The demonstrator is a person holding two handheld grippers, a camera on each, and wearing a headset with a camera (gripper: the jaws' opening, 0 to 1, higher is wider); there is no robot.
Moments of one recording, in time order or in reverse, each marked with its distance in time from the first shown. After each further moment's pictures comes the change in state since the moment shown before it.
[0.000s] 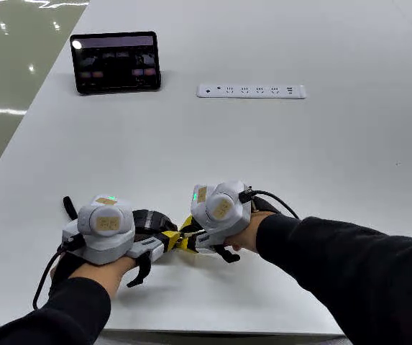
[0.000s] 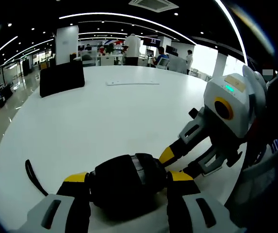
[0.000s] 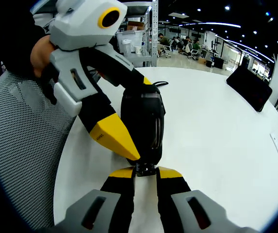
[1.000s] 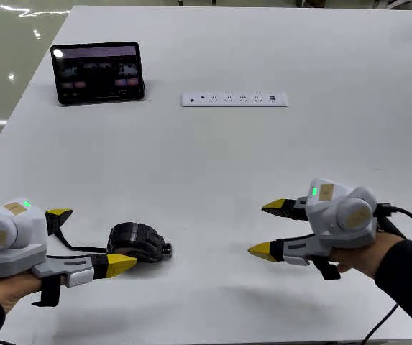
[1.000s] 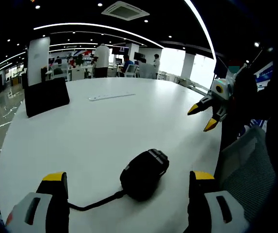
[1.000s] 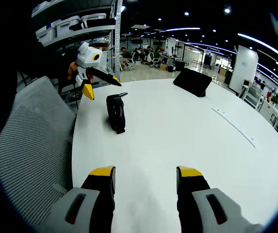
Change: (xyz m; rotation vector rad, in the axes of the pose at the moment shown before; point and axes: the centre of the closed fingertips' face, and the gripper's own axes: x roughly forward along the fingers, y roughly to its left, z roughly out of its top) left arm -0.053 0.032 0.017 0.154 -0.075 -0.259; right arm -0.181 -0.010 -0.072 0.214 -0.124 -0.301
